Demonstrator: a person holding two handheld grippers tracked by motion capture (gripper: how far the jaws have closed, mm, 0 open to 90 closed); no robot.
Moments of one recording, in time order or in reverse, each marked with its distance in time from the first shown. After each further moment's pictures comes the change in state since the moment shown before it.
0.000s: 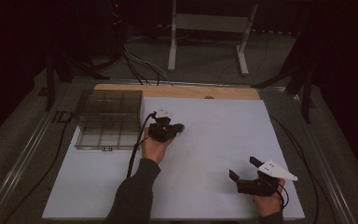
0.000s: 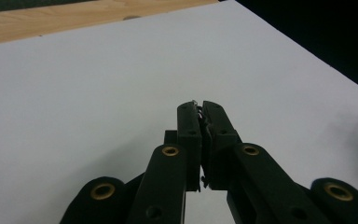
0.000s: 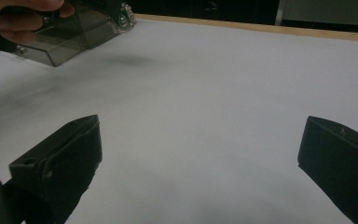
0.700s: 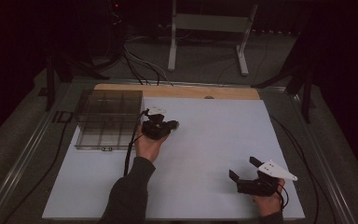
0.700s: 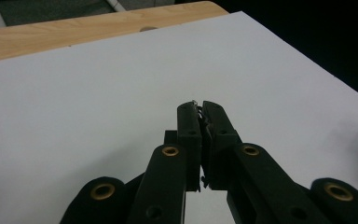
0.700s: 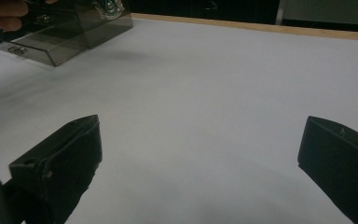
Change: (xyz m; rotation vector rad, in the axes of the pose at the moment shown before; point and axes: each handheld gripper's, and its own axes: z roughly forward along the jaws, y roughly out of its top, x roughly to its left) left arm 0.010 0.006 -0.023 -0.024 0.030 -0.013; right arm 0.000 0.000 0.000 0.002 0.002 0.000
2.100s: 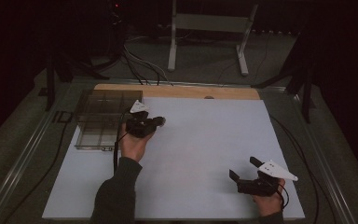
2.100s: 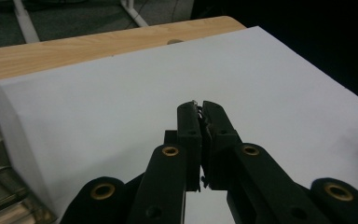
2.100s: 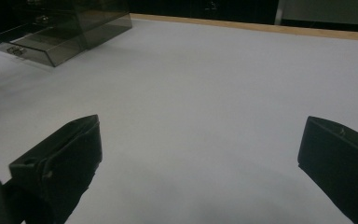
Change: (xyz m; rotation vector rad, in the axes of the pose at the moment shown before) left arm 0.020 0.002 -0.043 -0.032 0.060 -0.015; right arm -0.001 0.000 0.000 -0.002 -0.003 0.002
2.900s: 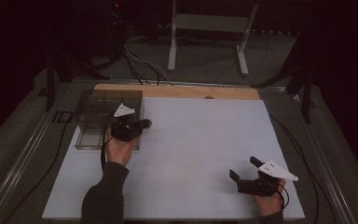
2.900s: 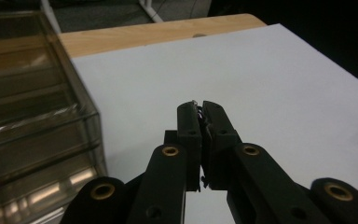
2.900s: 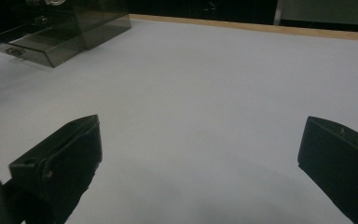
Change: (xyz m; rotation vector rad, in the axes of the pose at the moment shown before) left arm 0.025 -0.018 -0.029 0.002 0.057 -0.029; right arm 0.000 0.000 0.000 -0.001 -0.003 0.002
